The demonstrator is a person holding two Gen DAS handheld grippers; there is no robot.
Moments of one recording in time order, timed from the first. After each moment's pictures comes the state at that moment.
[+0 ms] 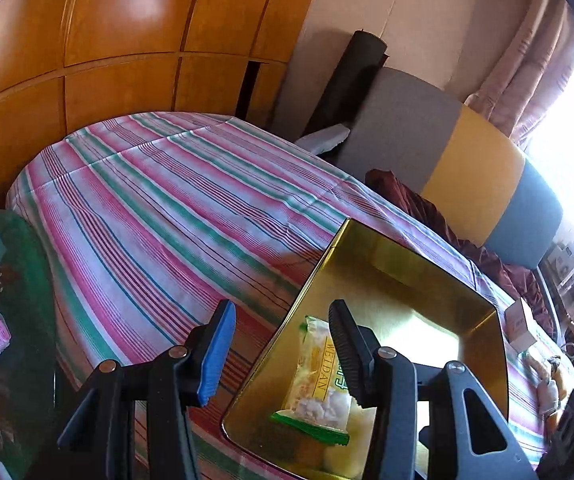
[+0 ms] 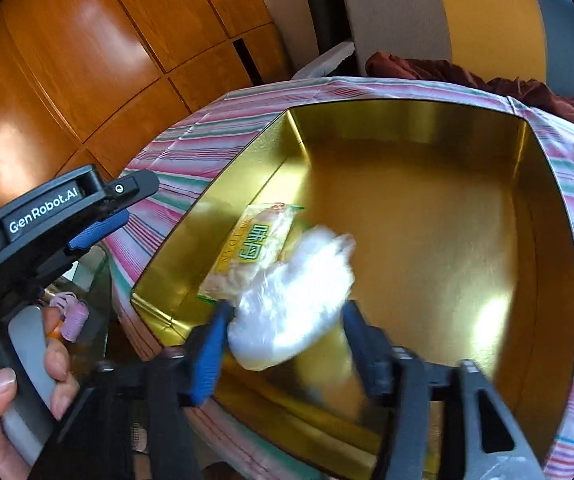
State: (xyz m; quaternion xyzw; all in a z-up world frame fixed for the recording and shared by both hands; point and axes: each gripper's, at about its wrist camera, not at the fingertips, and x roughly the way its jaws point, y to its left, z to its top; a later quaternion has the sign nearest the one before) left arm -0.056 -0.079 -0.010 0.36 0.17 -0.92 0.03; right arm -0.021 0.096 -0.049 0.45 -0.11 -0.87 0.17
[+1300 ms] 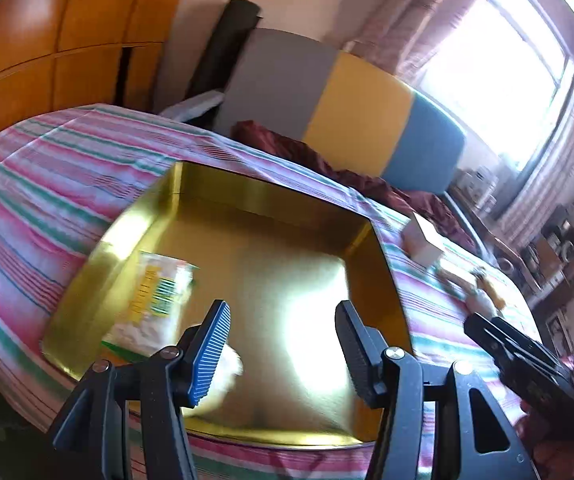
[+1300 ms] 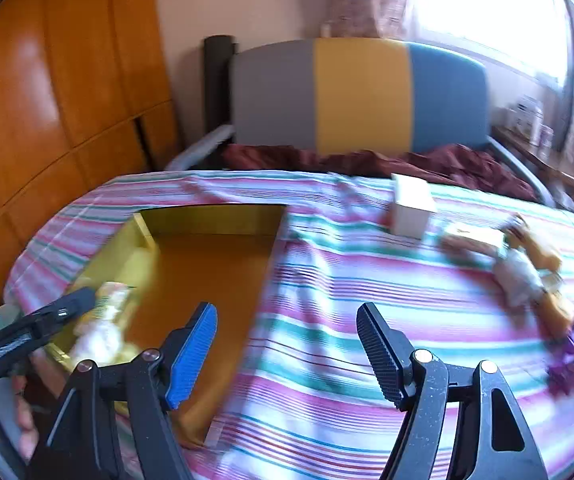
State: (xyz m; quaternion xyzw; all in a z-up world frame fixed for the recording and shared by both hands) left arm -0.019 0.031 -0.011 0.38 0.12 -0.90 -0.18; right arm 0.036 0.241 0.011 0.34 -0.06 -0.94 -0.05
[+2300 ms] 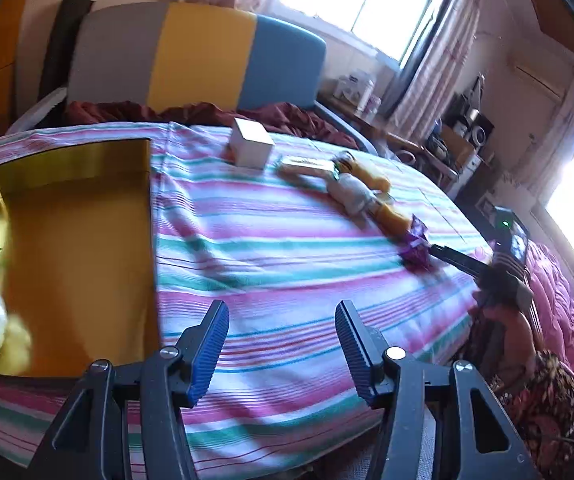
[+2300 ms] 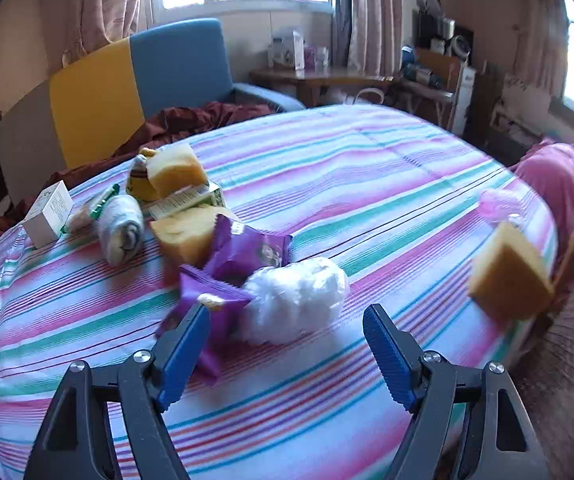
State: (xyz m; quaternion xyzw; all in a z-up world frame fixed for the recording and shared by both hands) left arm 0.064 0.182 -0.012 0.41 0.01 -0.83 -0.38; right arm 0.168 0.539 -0.048 0.35 -0.18 -0.85 -0.36
